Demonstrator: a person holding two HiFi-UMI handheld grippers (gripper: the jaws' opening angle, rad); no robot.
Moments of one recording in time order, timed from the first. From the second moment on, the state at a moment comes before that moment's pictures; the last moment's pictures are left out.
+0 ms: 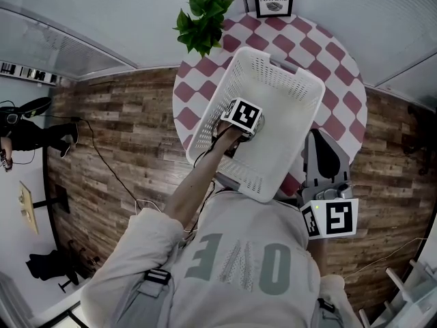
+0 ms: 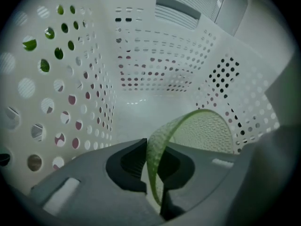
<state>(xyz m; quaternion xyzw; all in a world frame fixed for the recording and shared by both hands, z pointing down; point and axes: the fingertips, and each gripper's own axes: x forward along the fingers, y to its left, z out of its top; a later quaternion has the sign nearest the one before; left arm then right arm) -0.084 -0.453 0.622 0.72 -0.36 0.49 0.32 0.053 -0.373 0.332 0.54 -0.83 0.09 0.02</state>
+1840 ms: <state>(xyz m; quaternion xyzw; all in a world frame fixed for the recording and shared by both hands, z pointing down) -0.103 -0.388 0.219 0.83 -0.54 -0.07 -0.11 0.021 -0.369 0.255 0.53 -0.85 -0.01 -0.05</state>
